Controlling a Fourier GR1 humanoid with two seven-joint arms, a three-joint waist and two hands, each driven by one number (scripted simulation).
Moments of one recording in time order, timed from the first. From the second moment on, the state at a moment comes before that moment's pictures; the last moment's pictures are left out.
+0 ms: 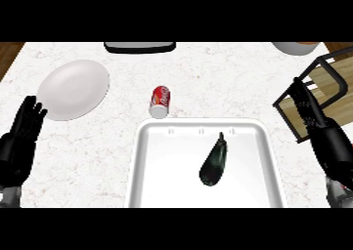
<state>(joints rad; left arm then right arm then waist) 0.00 0.52 -0.12 -1.53 0.38 0.28 -0.14 -0.10 -0.47 0.19 -1.69 -0.10 -0.13 -0.15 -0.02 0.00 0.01</state>
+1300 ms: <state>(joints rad) -0.10 0.42 -0.18 -1.63 0.26 0.40 0.07 -0.31 -0.47 0.23 -1.71 -0.24 -0.11 0.62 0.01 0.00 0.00</state>
